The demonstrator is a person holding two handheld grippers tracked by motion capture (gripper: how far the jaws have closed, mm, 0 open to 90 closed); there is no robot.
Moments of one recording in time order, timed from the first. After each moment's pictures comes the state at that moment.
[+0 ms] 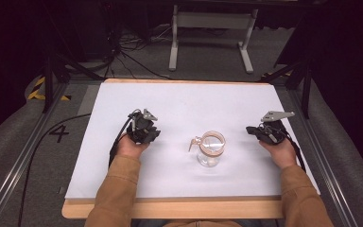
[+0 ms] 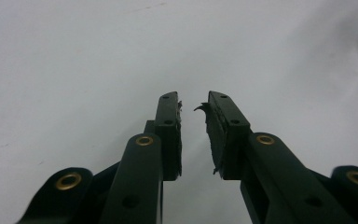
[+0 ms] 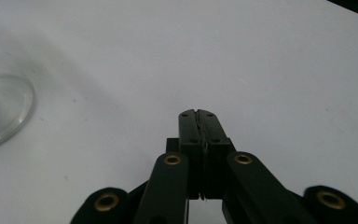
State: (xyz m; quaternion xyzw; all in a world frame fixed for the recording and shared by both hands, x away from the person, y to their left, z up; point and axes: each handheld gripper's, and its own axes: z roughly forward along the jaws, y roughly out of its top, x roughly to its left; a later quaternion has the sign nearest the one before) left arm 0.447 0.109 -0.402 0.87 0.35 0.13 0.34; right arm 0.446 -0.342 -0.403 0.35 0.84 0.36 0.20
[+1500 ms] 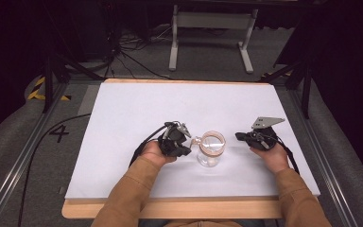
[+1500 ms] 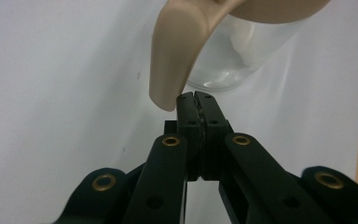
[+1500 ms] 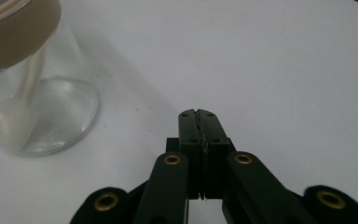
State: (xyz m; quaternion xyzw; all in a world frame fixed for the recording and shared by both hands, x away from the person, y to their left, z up) left arm 0.426 0.026 -0.401 0.93 0.18 0.00 0.32; right arm 0.433 -0.311 -0.412 0.30 0.85 0.39 0.17
